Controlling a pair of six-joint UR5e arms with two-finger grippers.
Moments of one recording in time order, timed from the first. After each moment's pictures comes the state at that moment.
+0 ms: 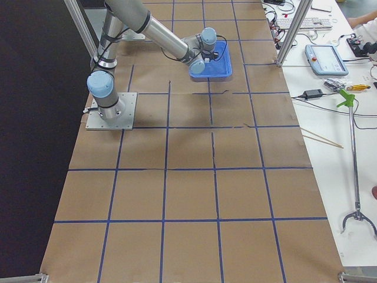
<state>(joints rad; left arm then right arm) -1.54 -1.52 -1.56 -1.57 1.62 0.09 1.78 -1.07 1.89 -2.57 -1.10 -1.25</state>
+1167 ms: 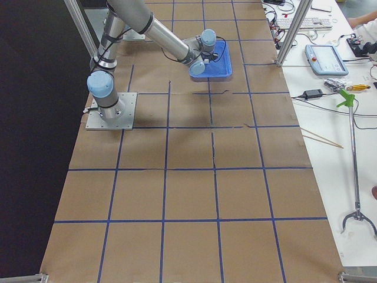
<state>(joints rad) -1.53 -1.52 -1.56 -1.57 1.61 0.09 1.79 -1.05 1.89 -2.58 -1.10 -1.24</state>
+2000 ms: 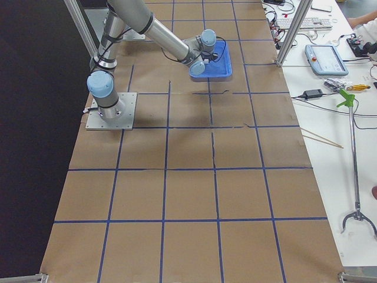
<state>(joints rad) -1.53 -1.52 -1.56 -1.57 1.62 0.09 1.79 -1.05 1.89 -2.58 -1.10 -1.24</state>
